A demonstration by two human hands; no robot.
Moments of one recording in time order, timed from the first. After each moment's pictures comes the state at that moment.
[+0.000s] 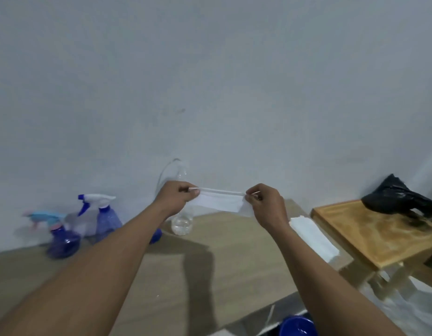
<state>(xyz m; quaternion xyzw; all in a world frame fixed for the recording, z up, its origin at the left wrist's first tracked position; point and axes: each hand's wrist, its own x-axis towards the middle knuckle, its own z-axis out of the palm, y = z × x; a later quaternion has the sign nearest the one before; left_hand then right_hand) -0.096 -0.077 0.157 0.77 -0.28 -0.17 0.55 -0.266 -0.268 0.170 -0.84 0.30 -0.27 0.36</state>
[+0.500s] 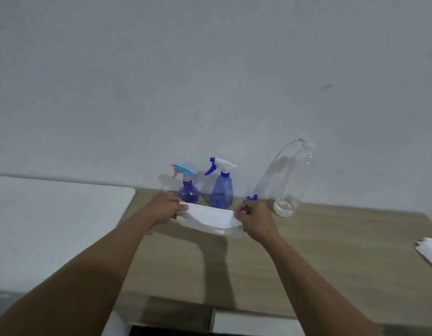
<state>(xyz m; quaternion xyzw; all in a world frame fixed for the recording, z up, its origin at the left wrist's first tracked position) -0.058 0.242 0.082 0.87 -0.01 -0.18 0.46 -0.140 -0.005 0.069 -0.88 0.15 -0.04 0.45</state>
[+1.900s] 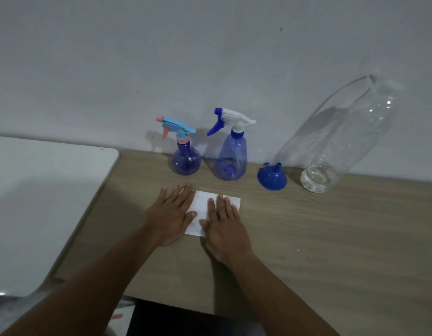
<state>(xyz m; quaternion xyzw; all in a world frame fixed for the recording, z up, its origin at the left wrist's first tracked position) -0.017 0.225 -0.100 0.95 -0.28 -0.10 -0.02 -0.087 0.047 -0.100 -0.99 -0.07 0.09 0.11</state>
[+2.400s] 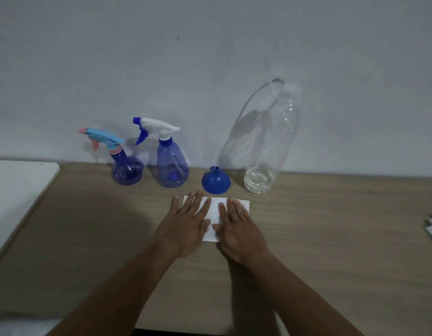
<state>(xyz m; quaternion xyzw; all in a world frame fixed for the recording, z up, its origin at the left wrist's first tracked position) -0.054 0.039 -0.095 0.94 -0.31 -0.11 -0.02 -0.114 -0.138 -0.107 -0.99 -0.07 0.08 0.10</state>
